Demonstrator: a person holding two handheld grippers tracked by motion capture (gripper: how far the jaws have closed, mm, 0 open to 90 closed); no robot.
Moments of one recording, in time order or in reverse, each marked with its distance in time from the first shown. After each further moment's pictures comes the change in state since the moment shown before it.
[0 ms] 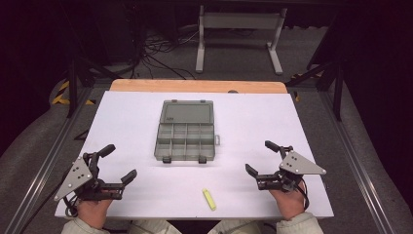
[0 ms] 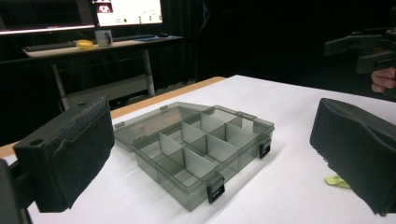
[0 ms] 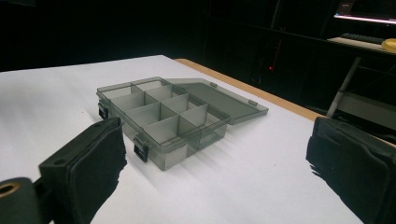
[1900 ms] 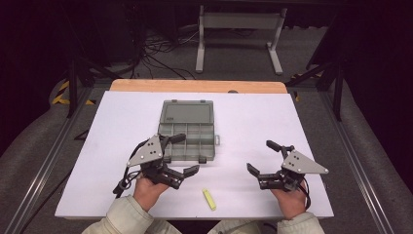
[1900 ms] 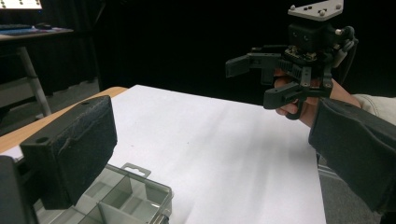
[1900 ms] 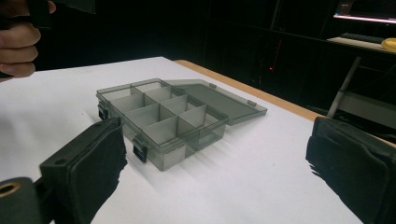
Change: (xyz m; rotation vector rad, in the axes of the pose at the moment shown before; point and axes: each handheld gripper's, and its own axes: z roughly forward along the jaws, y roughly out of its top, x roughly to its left) left arm -0.061 0.045 0.135 0.029 -0.393 -0.008; right arm -0.004 0.000 -0.002 -0.006 0.003 0.008
